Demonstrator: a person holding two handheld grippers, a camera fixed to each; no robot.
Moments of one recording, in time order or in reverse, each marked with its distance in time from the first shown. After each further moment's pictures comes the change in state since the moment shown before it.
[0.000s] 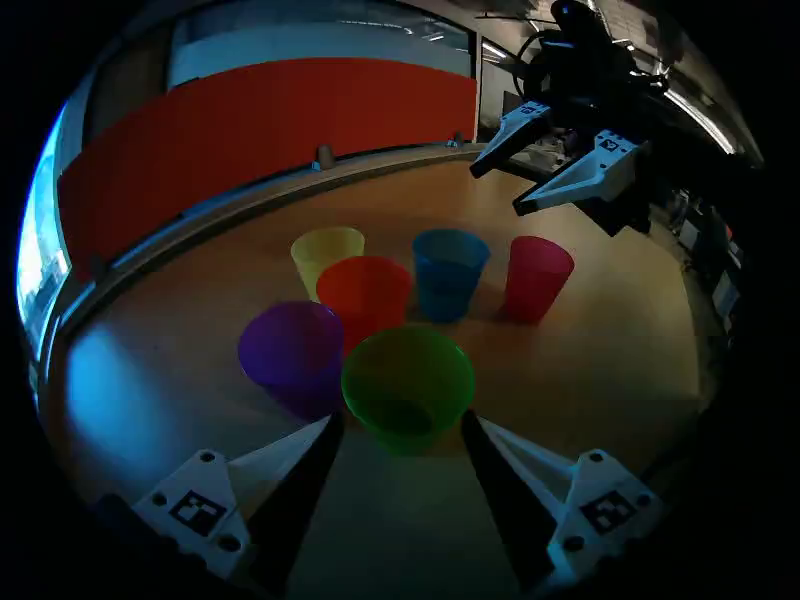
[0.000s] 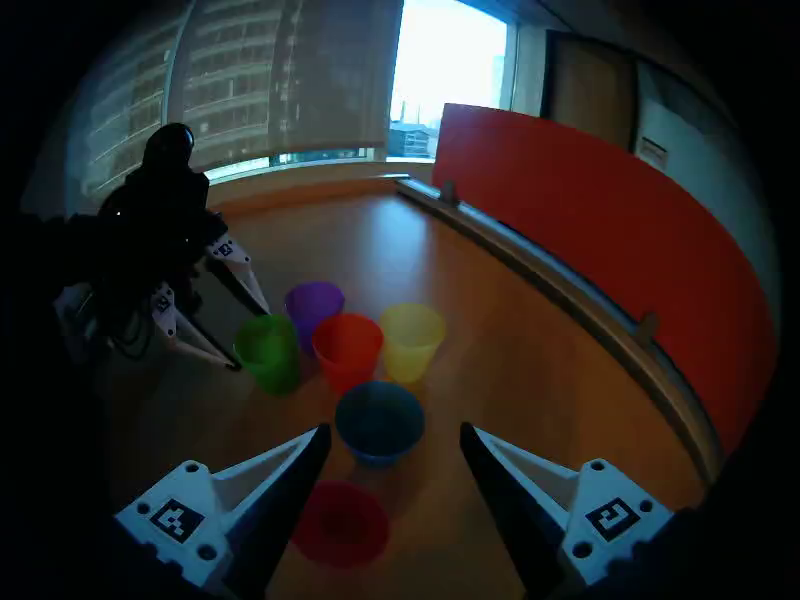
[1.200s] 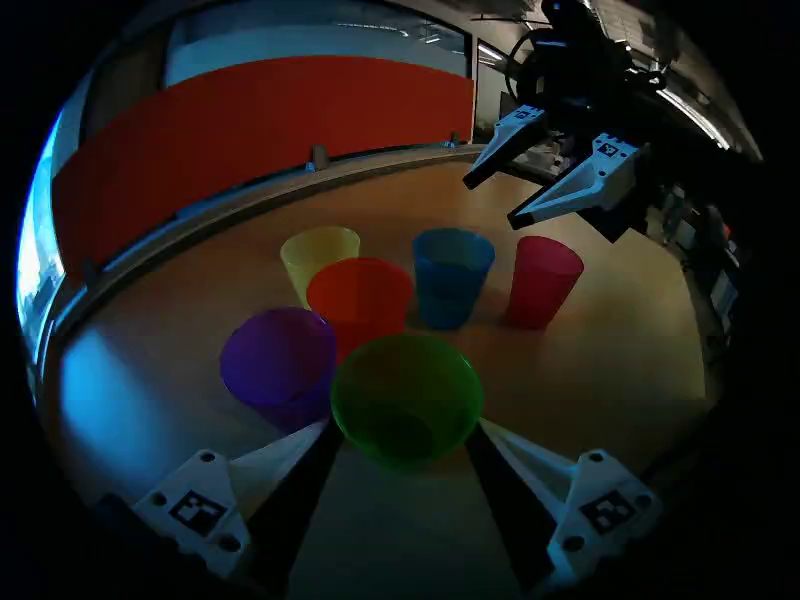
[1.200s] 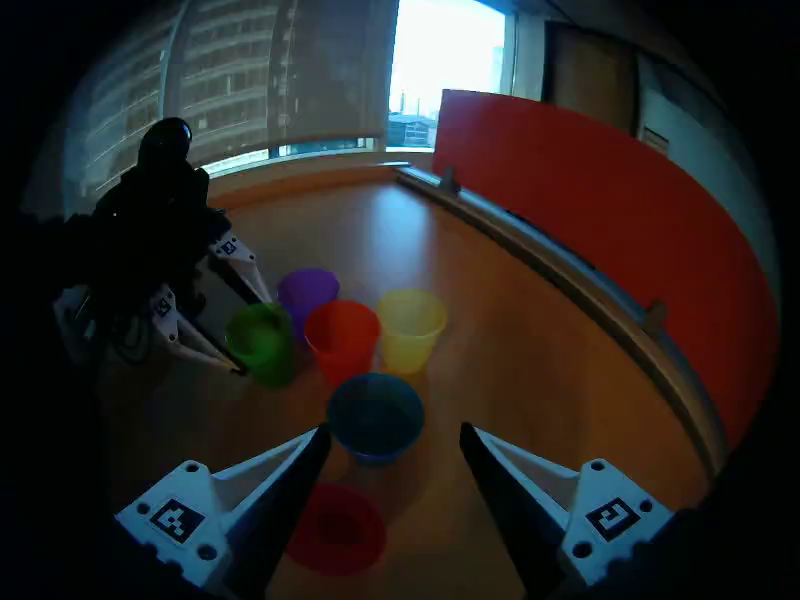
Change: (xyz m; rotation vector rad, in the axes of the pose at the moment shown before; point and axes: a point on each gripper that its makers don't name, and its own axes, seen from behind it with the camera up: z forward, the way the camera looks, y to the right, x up) left arm 0.004 0.000 0.023 -0.015 0.013 0.006; right arm -0.008 0.002 0.015 0.008 -0.030 0.013
